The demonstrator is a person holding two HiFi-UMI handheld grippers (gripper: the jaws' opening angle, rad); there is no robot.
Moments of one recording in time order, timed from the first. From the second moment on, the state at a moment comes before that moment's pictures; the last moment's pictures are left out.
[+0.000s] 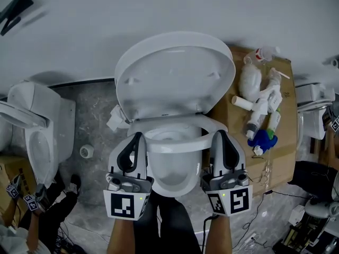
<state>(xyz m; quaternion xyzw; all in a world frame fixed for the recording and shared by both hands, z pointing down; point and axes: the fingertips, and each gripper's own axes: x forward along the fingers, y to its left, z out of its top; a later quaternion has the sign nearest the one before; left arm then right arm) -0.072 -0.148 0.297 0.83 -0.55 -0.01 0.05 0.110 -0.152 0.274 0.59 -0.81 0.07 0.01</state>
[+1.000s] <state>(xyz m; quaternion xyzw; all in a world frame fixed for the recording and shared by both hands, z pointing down) -0.074 -0.191 0.295 0.83 -0.55 -0.01 0.06 0.106 -0.202 0.269 0.57 -0.82 0.06 0.00</state>
